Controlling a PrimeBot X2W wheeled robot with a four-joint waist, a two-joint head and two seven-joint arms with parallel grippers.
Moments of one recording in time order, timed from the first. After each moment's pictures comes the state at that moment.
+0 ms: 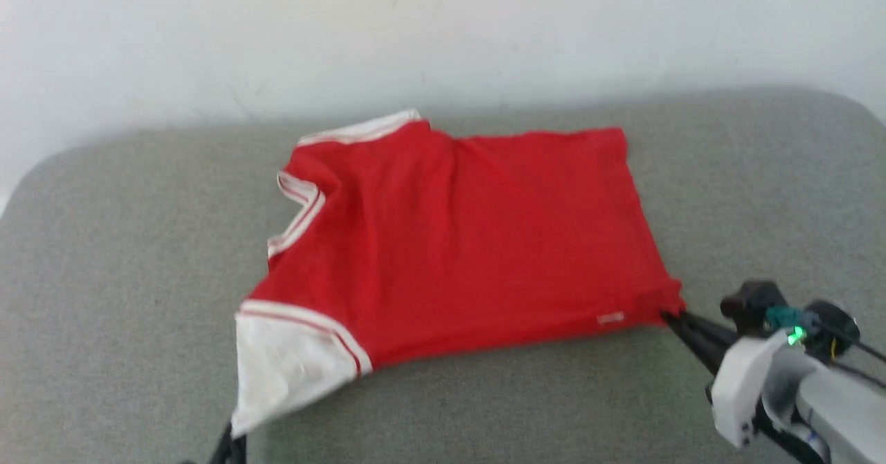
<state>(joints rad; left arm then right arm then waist) 0.25 0.28 -0.14 0.07 -0.32 0.11 -0.20 -0.51 -0.62 0.97 0.56 0.73 0.13 -0.20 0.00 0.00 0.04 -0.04</state>
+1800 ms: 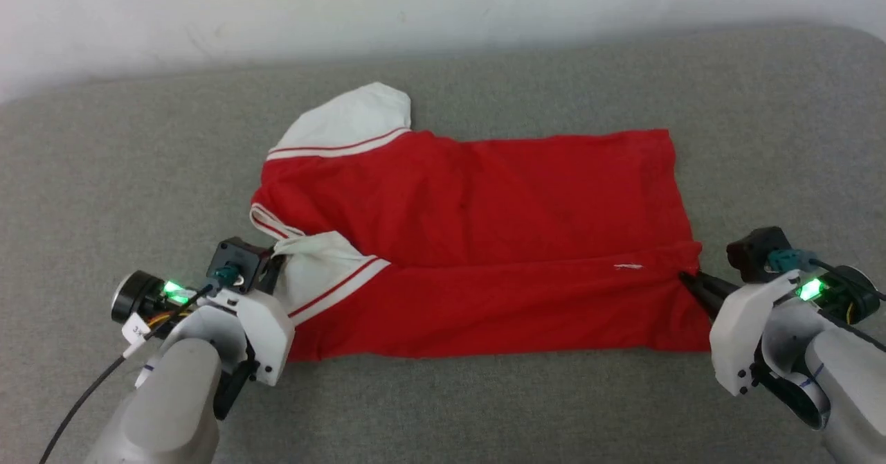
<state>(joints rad) -0.46 0.35 -0.38 0.63 -0.16 -0.10 -0.05 -0.43 -0.54 0.60 0.47 0.55 0.13 0.12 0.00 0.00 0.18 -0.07</state>
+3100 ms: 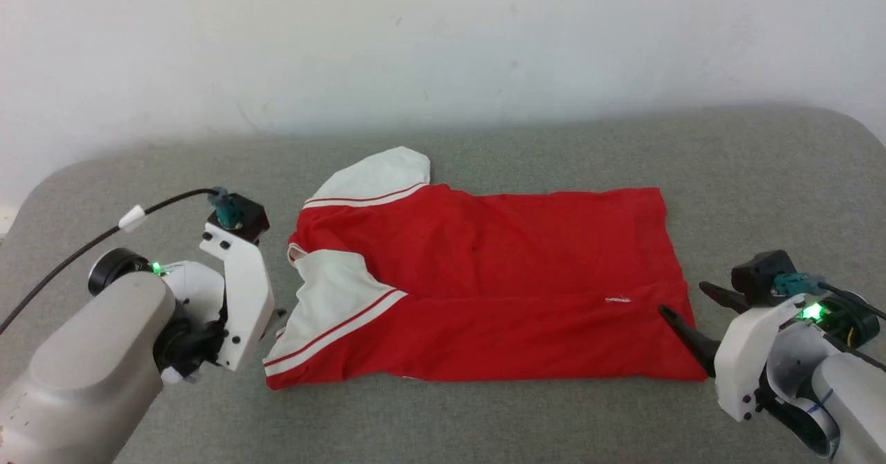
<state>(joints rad) -0.68 0.65 -0.85 0.42 -0.81 -0.12 0.69 -0.36 -0.57 0.61 0.40 0.61 0.13 0.13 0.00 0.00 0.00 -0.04</state>
